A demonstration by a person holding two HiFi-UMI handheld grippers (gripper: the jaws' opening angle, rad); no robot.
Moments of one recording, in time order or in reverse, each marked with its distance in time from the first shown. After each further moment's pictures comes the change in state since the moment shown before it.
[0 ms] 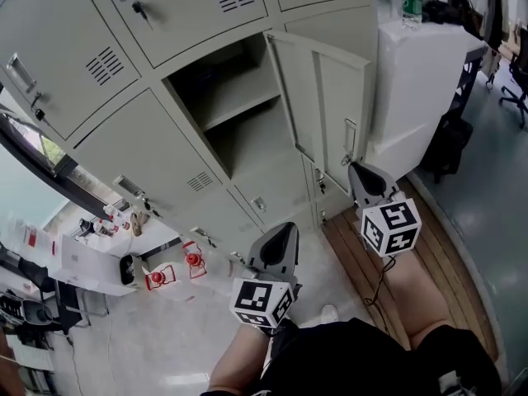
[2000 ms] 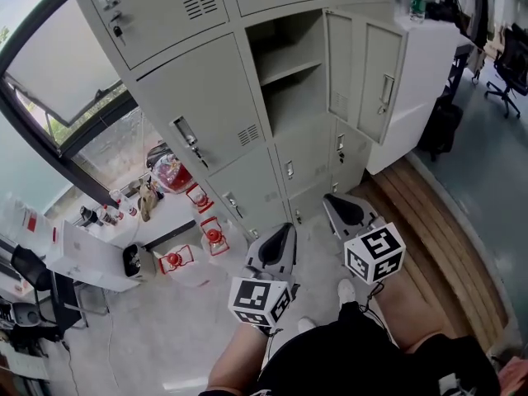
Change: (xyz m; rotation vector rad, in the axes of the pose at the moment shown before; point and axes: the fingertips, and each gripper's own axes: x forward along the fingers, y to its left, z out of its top) left arm -0.230 0.075 -0.014 -0.040 -0.022 -0.056; right arm -0.083 0.312 -0.035 0.015 0.077 0.141
